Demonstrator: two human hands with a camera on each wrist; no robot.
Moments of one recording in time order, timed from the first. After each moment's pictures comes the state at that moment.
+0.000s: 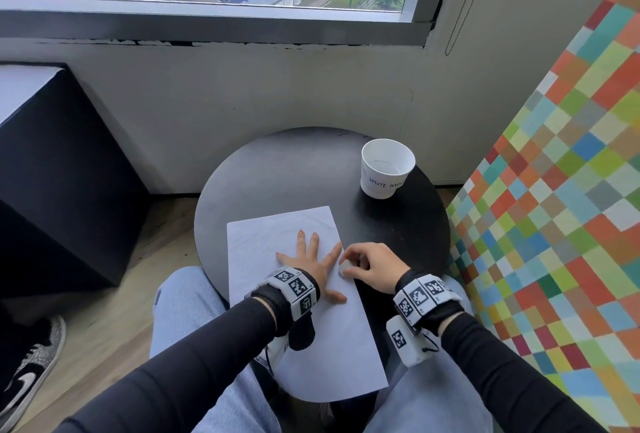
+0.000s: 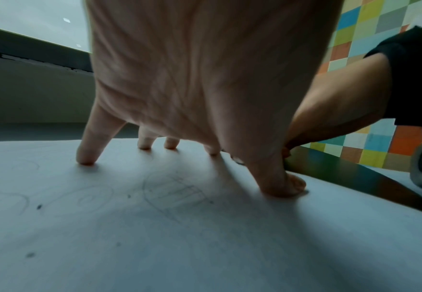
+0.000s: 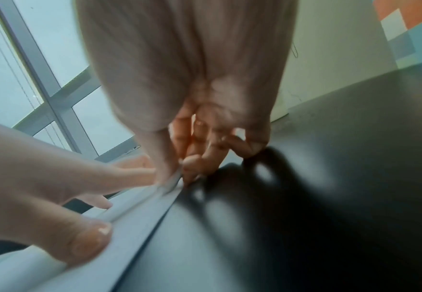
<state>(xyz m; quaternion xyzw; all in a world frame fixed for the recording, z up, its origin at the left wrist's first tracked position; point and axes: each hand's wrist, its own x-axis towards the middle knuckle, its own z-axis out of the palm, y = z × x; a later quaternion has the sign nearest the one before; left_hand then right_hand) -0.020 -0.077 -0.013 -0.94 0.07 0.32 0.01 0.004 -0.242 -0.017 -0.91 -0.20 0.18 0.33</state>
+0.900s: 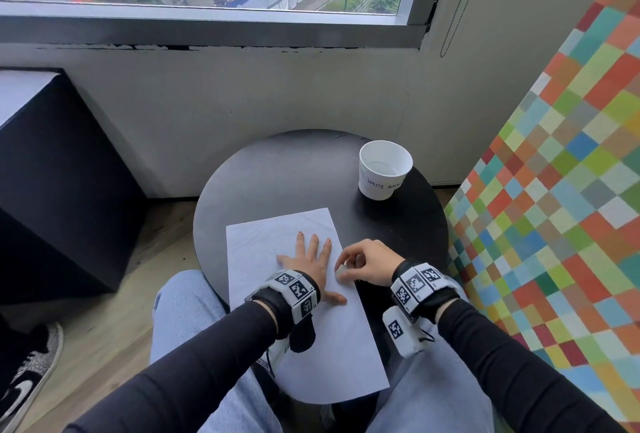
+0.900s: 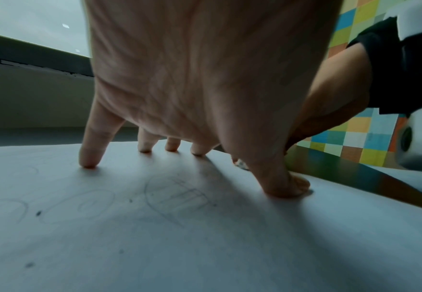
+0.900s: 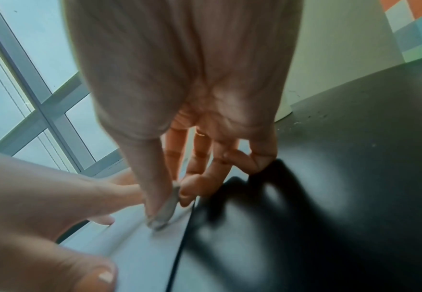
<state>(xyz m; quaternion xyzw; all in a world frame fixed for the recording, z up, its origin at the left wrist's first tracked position) -0.019 -0.074 -0.015 -0.95 0.07 0.31 0.02 0.013 -0.234 -0.006 -0.91 -0.19 0.22 0.30</state>
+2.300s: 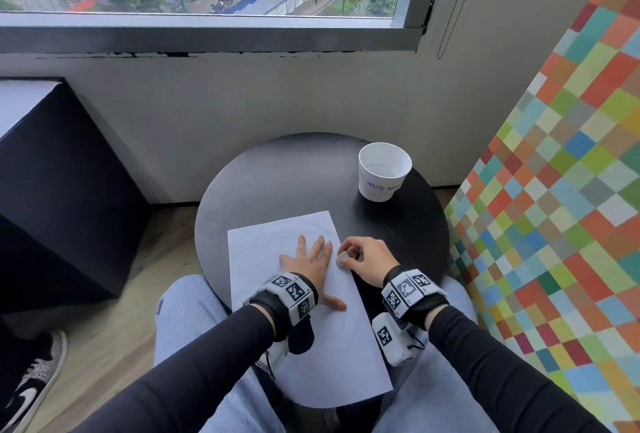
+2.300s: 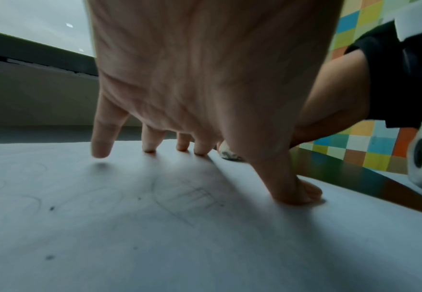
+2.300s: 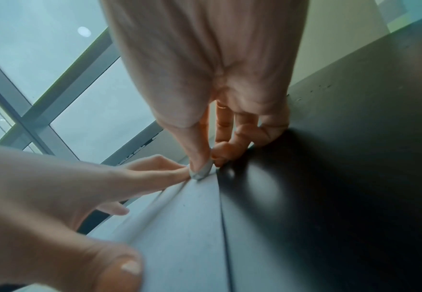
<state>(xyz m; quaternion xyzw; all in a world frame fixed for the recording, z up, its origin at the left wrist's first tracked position) -0.015 -0.065 -0.017 -0.95 0.10 0.30 0.02 0.013 -0.223 -0.016 -0.92 -0.10 0.13 0.35</state>
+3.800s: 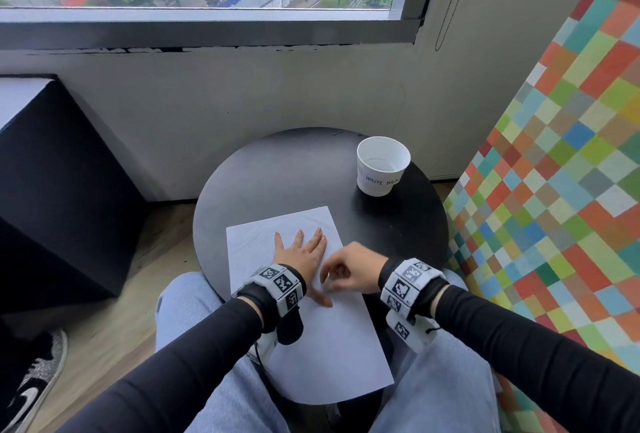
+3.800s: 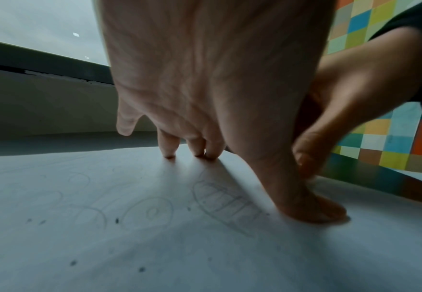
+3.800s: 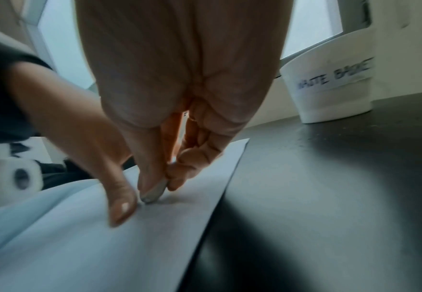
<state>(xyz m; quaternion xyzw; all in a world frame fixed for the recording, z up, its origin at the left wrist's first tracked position) -0.011 -0.050 -0.013 -0.95 0.15 0.27 0.05 0.005 -0.211 -0.001 -0.89 -0.33 0.21 0.22</state>
